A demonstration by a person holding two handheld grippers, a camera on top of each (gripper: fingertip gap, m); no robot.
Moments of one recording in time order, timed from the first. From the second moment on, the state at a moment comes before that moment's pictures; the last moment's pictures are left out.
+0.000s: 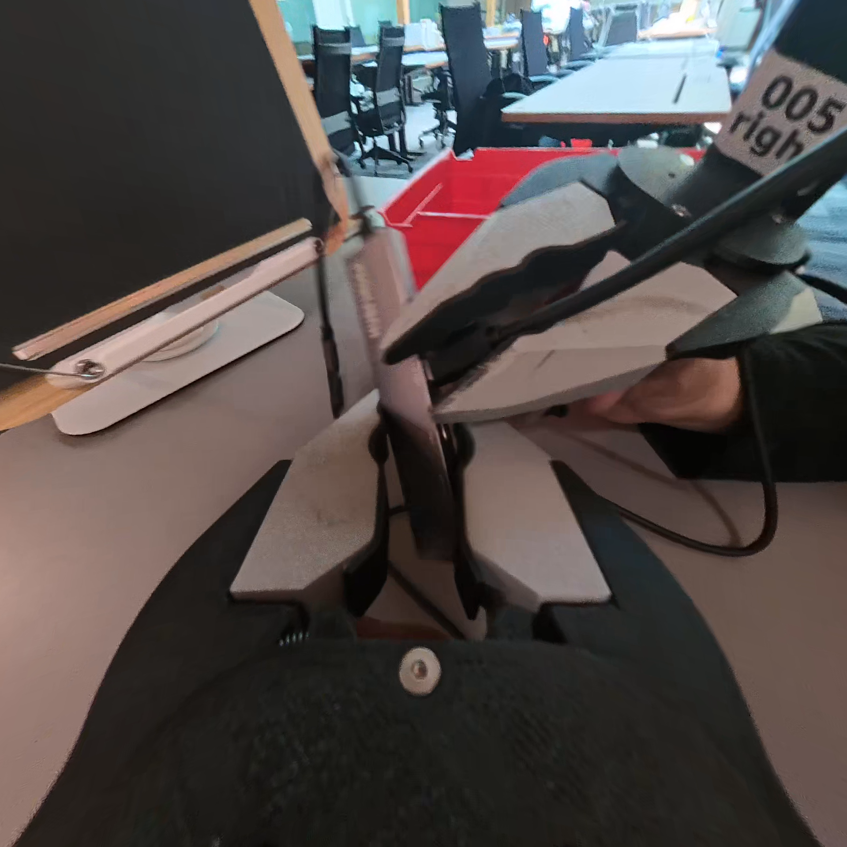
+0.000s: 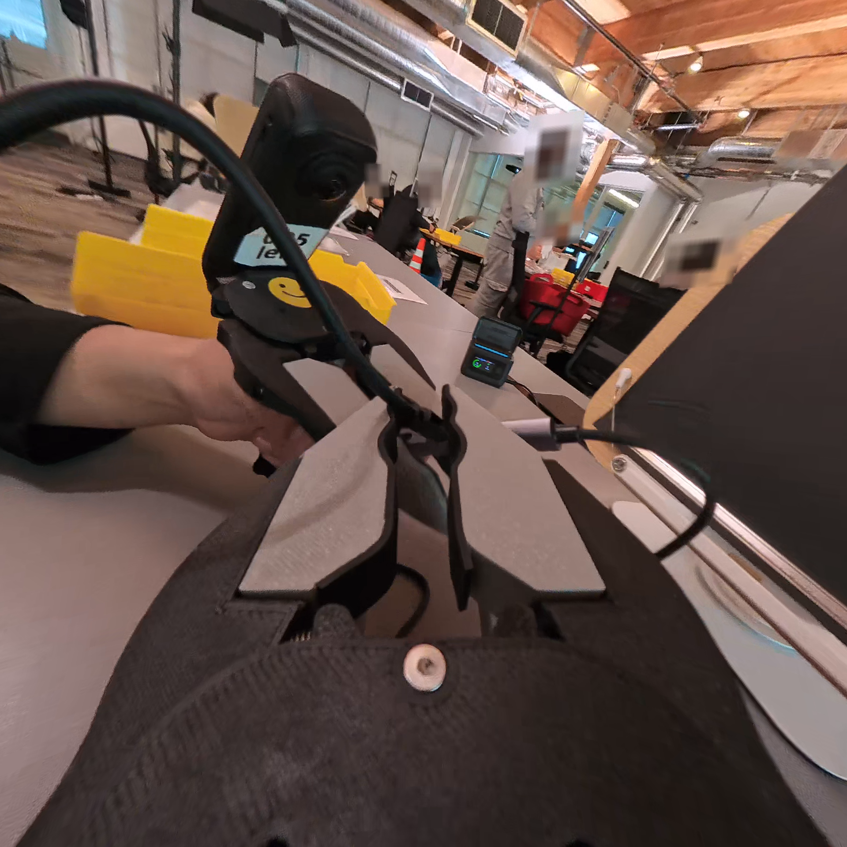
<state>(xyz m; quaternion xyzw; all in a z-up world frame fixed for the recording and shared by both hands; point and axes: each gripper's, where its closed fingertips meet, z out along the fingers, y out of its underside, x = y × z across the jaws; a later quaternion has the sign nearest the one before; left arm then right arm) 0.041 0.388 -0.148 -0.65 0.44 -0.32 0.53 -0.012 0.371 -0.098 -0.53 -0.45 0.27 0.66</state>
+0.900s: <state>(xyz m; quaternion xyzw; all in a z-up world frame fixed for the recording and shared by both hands) 0.018 0.425 -0.139 -0.62 0.43 -0.10 0.65 -0.011 0.395 -0.107 -0.60 -0.41 0.22 0.65</state>
